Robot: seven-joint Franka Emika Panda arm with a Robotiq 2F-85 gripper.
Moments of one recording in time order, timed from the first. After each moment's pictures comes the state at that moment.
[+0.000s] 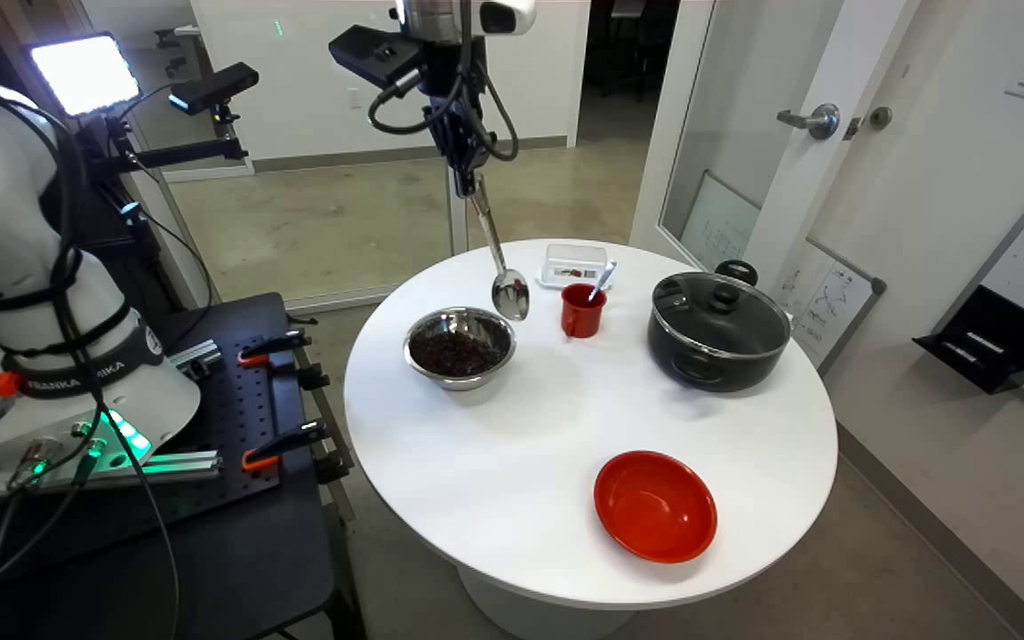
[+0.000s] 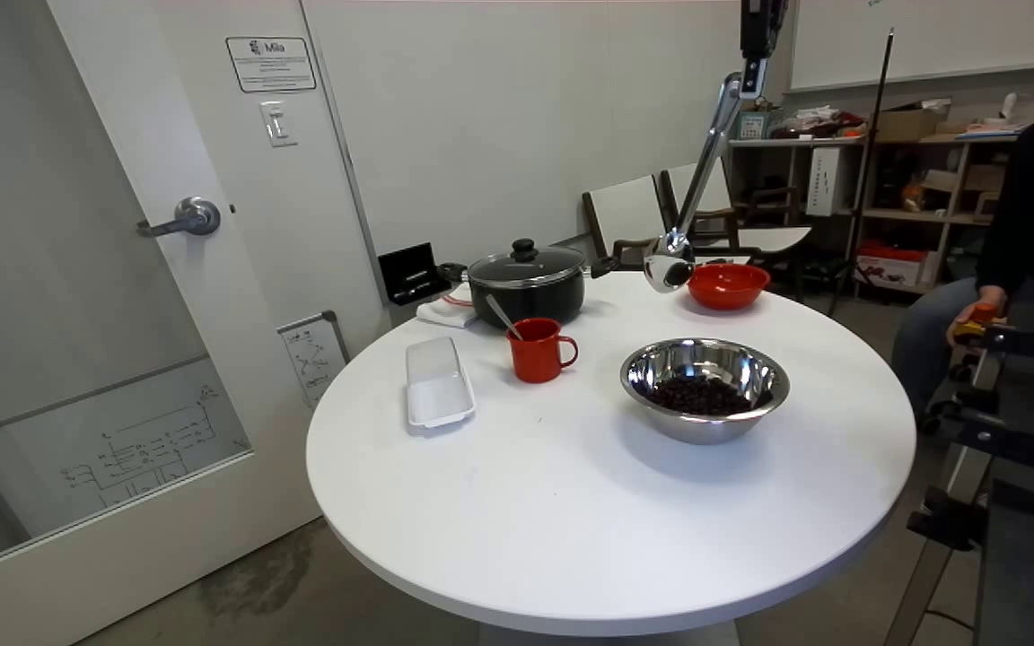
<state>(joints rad) -0.04 -0.33 -0.10 -2.46 0.00 2.23 -0.32</state>
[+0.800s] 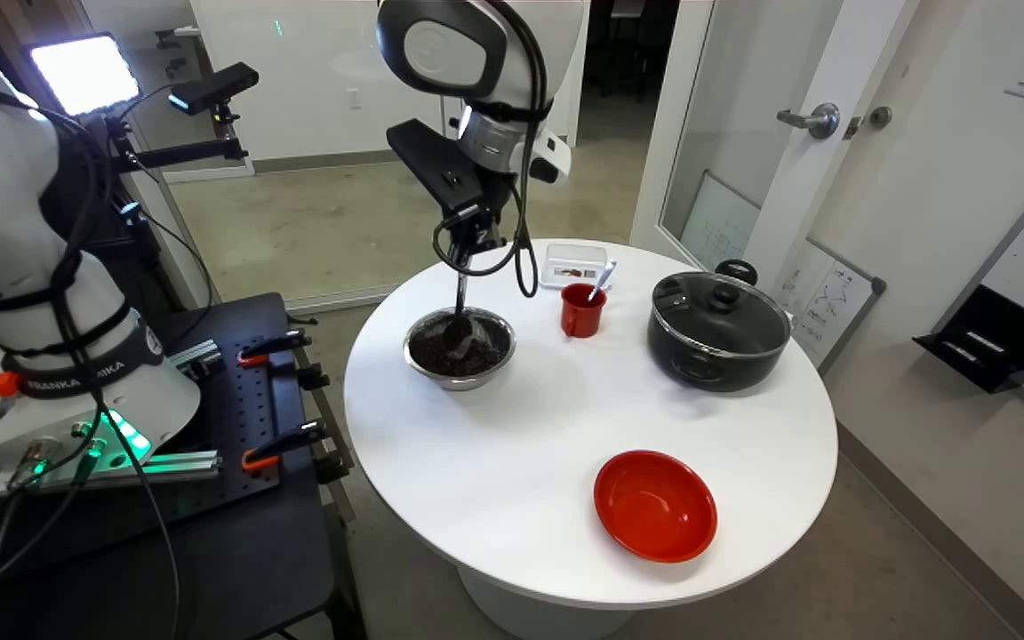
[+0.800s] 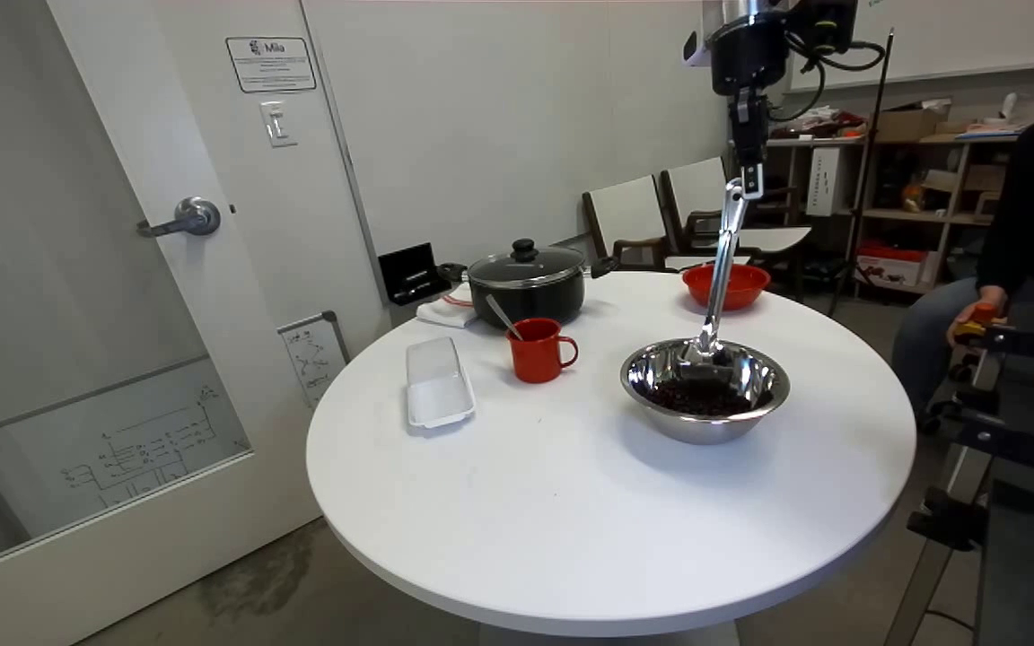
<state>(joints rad) -0.05 0.03 -0.15 -2.31 0.21 2.08 -0.56</state>
